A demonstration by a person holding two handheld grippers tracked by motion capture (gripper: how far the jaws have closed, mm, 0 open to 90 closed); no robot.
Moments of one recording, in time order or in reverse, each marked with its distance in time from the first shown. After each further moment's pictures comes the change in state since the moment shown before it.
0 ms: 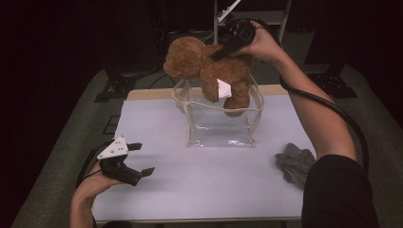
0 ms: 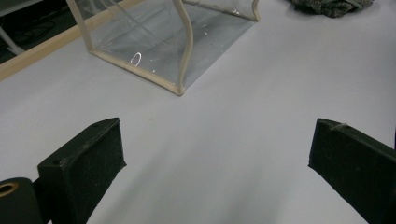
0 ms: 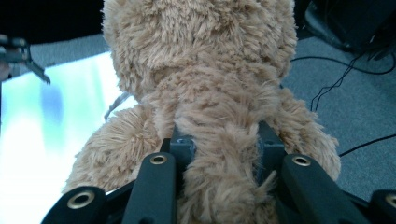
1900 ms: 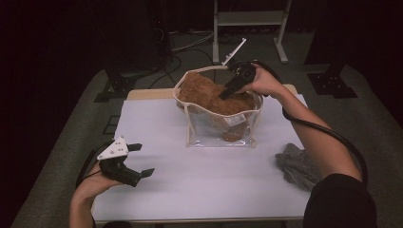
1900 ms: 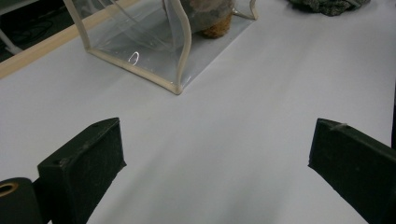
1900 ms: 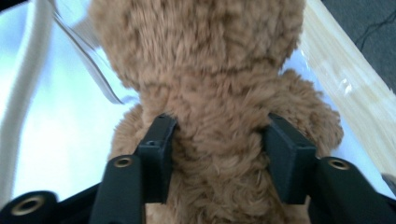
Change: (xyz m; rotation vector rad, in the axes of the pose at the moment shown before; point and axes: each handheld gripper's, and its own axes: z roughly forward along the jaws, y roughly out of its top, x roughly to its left) left arm -0.002 0.000 -0.001 0.008 -0.007 0.001; right arm 0.003 -0.086 0.067 0.130 0.074 0.107
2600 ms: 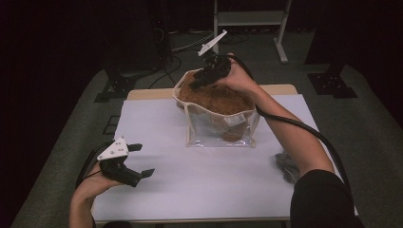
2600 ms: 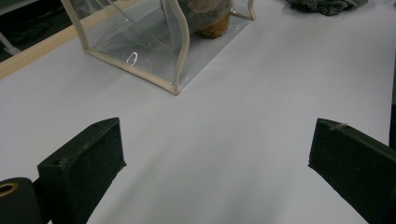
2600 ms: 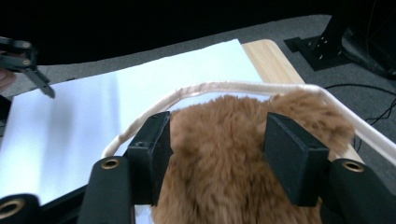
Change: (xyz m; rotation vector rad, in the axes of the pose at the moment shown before) left arm 0.000 0.000 0.000 0.001 -0.003 0.006; right arm 0.031 0.063 0.023 -0.269 0.026 -0.125
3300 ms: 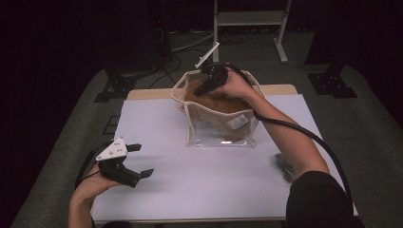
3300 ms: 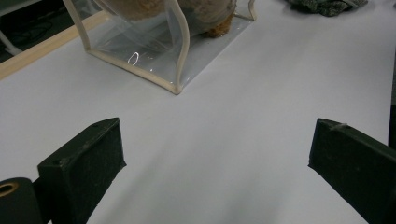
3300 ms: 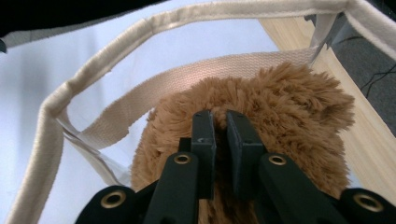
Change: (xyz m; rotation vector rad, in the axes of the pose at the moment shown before) left arm 0.000 -0.001 -0.002 -0.001 0.002 -0.001; right arm -0.009 -0.021 0.027 0.165 -0.010 0.047
